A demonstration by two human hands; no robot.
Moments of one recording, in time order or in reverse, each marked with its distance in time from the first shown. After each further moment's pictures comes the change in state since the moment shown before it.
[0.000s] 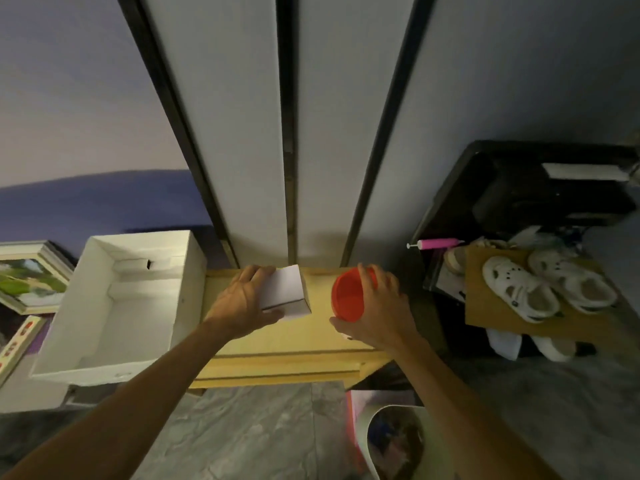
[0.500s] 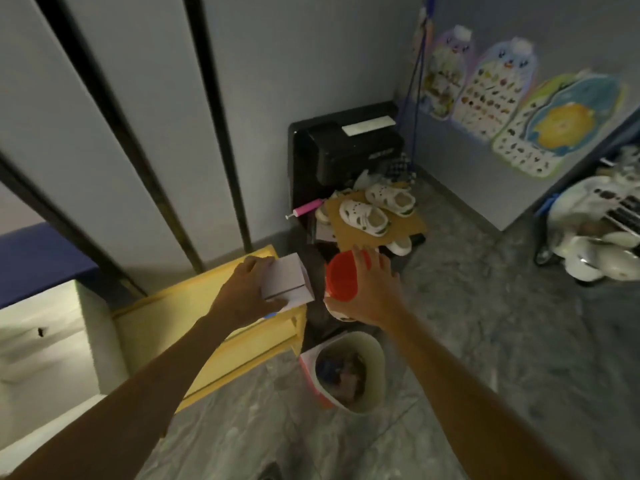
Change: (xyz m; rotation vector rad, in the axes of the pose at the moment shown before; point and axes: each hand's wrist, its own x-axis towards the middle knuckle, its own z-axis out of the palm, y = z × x) left_hand -0.031 0.187 0.012 0.012 -0.150 0.379; right_hand -0.187 0.072 -0.094 0.036 0.124 0.451
